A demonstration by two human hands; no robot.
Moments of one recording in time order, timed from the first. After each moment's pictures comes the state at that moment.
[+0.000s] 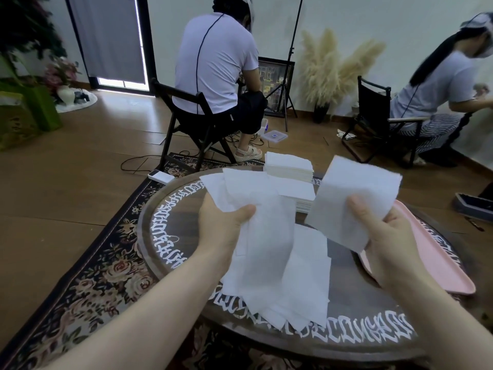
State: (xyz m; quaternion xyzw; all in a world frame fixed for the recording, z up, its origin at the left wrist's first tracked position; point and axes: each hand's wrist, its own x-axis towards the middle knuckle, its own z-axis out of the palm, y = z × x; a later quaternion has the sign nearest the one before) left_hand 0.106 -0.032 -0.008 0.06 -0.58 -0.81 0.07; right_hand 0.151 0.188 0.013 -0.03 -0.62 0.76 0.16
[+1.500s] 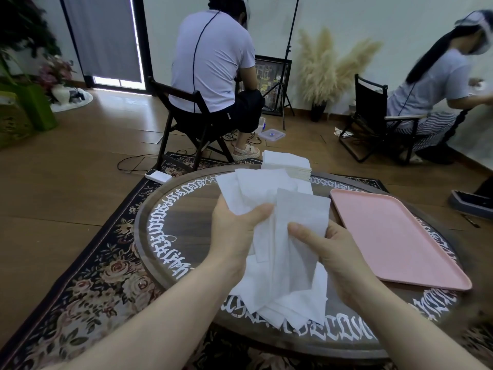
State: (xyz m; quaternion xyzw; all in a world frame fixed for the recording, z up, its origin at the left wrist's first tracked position) left_hand 0.120 -0.011 -0.003 0.03 -0.51 -0.86 0.02; right_hand 0.158 0.141 -0.002 -0.06 -0.67 0.74 0.02
